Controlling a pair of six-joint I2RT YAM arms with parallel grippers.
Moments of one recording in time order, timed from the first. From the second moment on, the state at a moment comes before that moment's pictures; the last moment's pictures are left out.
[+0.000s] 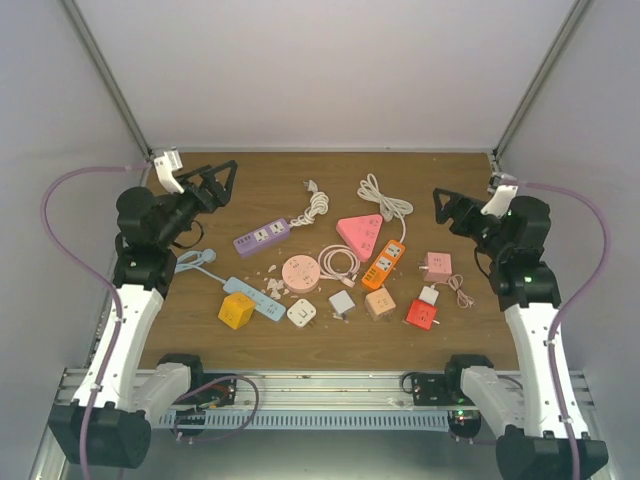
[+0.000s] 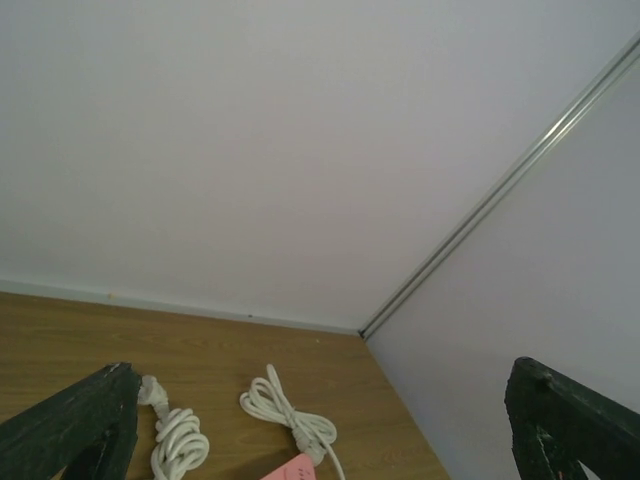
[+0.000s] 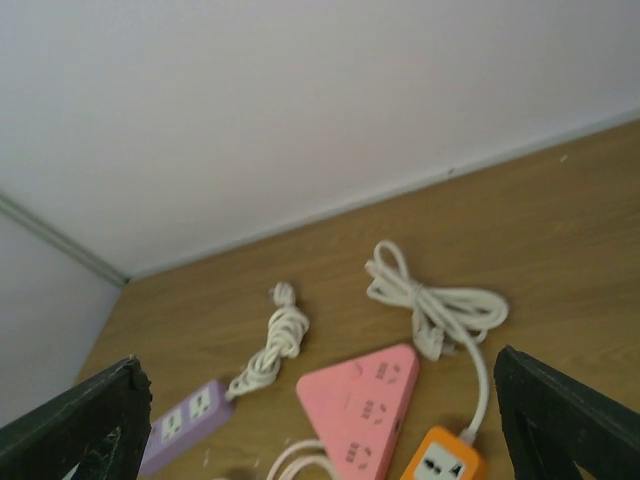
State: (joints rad) left arm -0.03 0.95 0.94 0.04 0.48 -0.63; right arm -0.02 0.85 1.00 -0.43 -0.30 0.43
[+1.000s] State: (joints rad) left arm -0.42 1.73 1.09 0.19 0.54 -0.73; right arm 0.09 1.18 0.79 -0.19 -0.37 0.56
